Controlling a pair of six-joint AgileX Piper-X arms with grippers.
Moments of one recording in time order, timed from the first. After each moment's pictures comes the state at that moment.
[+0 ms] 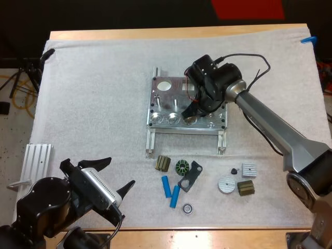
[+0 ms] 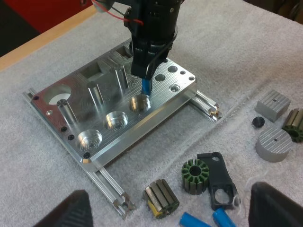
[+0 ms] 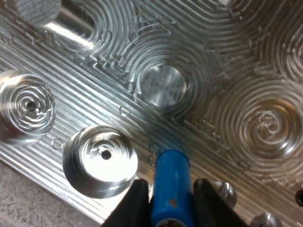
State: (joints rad) left arm -0.62 0.46 -0.96 1.15 0.09 -1.67; right arm 0.62 1.96 -1.69 1.14 0.02 -1.83
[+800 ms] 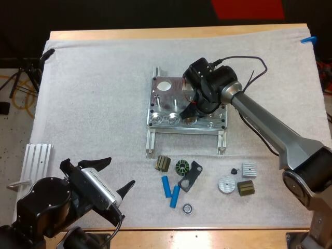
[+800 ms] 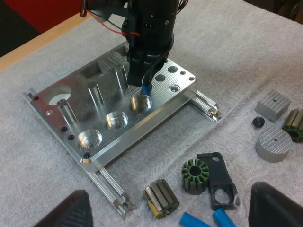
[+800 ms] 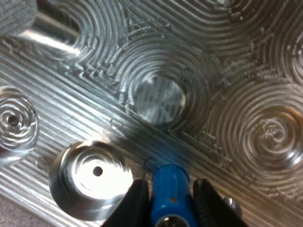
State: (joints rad) left arm -0.62 0.46 -0.96 1.15 0.09 -1.67; right arm 0.63 1.99 -1.69 1.11 0.05 -1.80
